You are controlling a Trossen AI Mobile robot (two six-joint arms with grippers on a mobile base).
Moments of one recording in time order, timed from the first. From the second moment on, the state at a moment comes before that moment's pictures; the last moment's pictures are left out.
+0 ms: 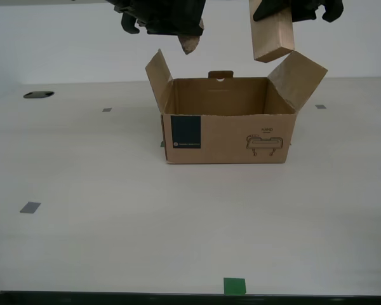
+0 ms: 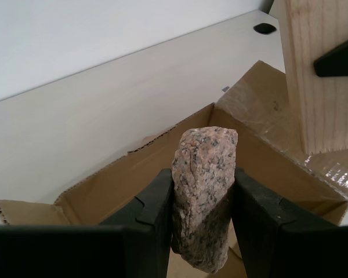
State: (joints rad) arm 0 0.33 1.55 1.08 -0.18 -0.39 0.10; arm 1 -0.58 1.72 1.11 0.11 0.25 0.01
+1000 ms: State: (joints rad) arm 0 0.33 1.55 0.89 0.12 -0.39 0.11; arm 1 -0.61 1.75 1.11 0.12 0.26 0.01
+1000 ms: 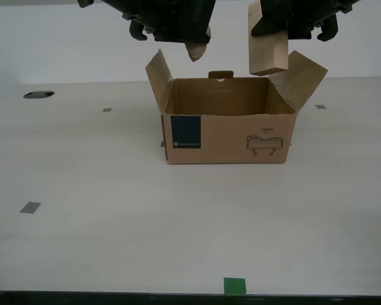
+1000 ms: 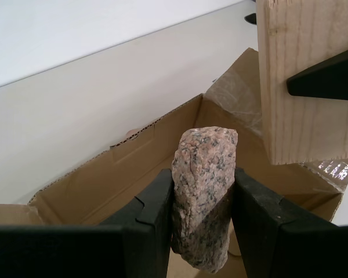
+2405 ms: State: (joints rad) arm 0 0.33 1.55 0.89 0.12 -0.34 0.10; arm 1 -0.61 1.75 1.11 0.11 0.26 -0.05
